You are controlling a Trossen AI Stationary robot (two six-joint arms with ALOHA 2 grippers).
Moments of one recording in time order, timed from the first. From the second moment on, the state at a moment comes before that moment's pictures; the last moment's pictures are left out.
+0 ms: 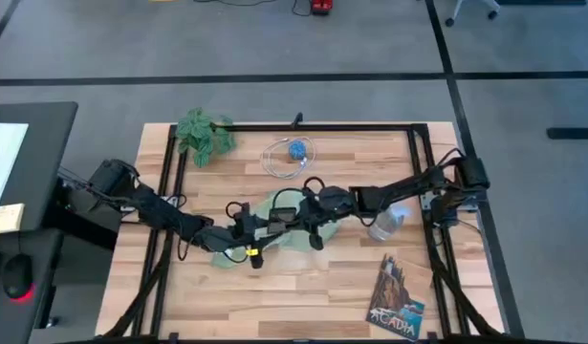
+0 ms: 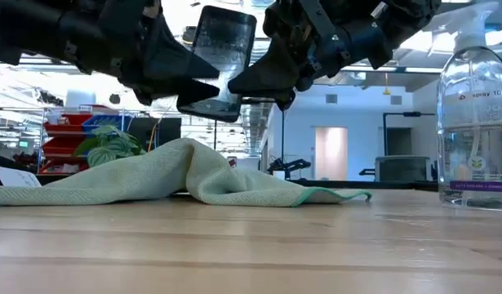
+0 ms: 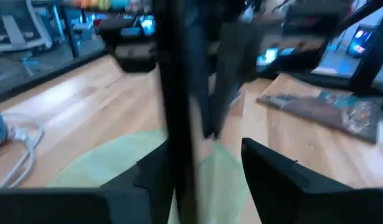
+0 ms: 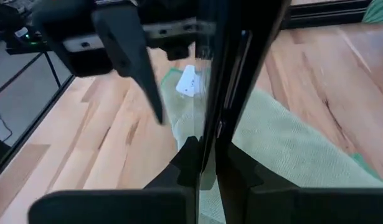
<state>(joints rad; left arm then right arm) -0.44 1.54 0.47 0.88 -0.70 -0.22 0.06 1.72 0.93 0.40 -0.11 0.11</state>
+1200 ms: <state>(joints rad) -0.41 1.54 0.40 1.13 -0.64 -0.14 0.06 1.73 0.93 0.49 -0.16 0.12</state>
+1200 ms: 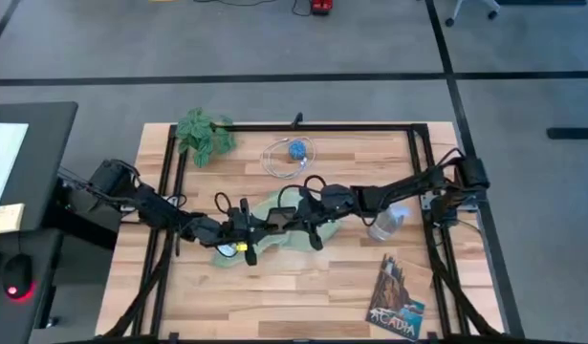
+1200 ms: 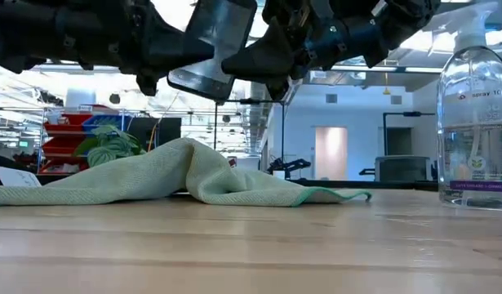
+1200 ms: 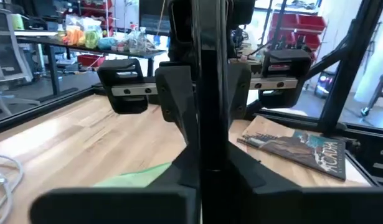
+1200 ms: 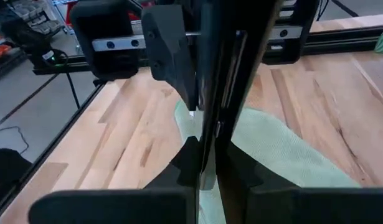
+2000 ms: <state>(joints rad) -0.56 1.54 0.37 1.11 -1.02 -0.14 0.03 1.74 0.93 0.34 -0.13 0.08</state>
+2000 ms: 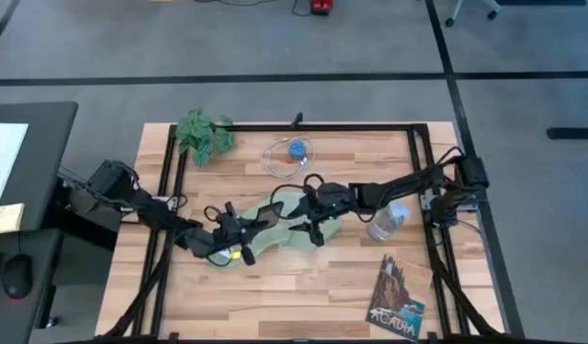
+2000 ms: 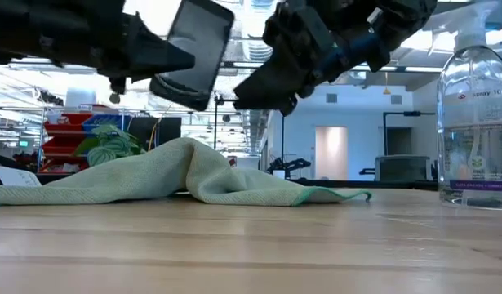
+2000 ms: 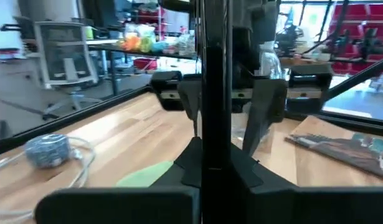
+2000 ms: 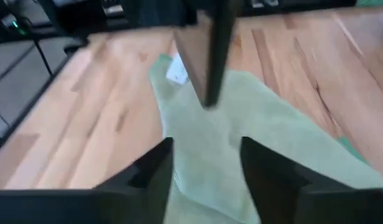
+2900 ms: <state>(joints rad) -0.91 1.45 0.27 1.11 -1.54 -0.23 0.01 2.21 1.43 0.14 -0.09 -0.03</state>
